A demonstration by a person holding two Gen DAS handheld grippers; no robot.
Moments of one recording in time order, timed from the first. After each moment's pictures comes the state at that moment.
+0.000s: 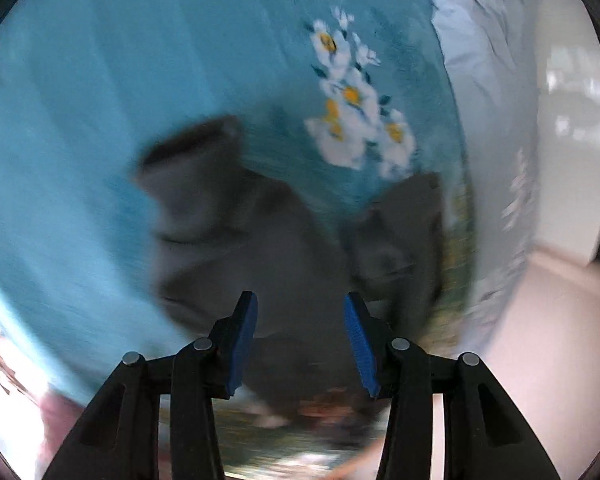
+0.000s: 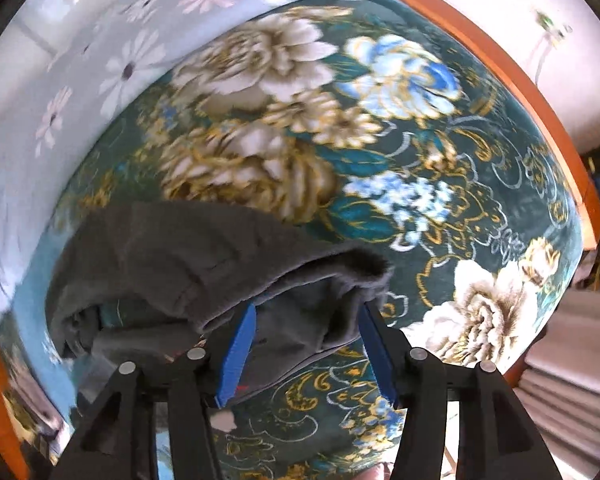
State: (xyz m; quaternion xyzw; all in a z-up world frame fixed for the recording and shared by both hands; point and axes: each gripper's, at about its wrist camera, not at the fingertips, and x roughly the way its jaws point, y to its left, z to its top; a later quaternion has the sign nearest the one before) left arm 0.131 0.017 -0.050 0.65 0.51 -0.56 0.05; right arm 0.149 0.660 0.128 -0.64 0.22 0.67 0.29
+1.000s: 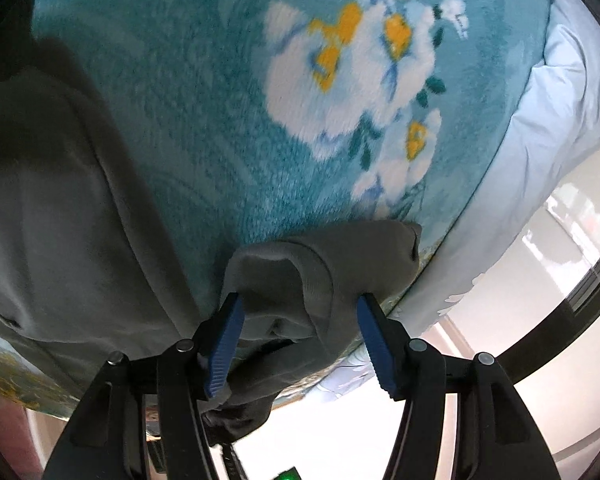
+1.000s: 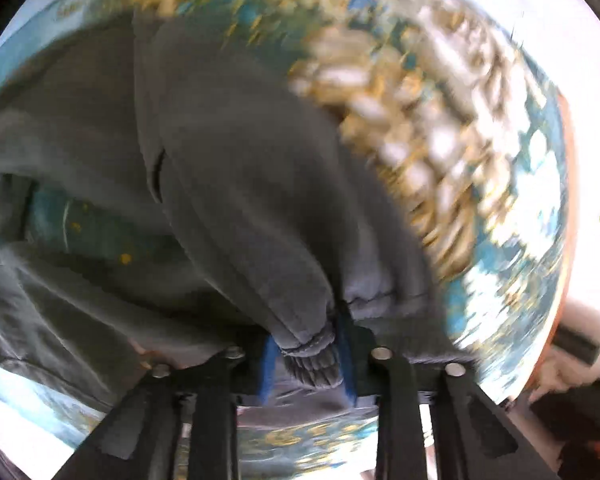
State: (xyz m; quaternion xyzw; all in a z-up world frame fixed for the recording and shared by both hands) left arm 0.050 0.104 -0.147 0.58 0.71 -0.38 0.09; right arm 0.028 0.591 0.015 -0.77 -0.11 0.61 0.16
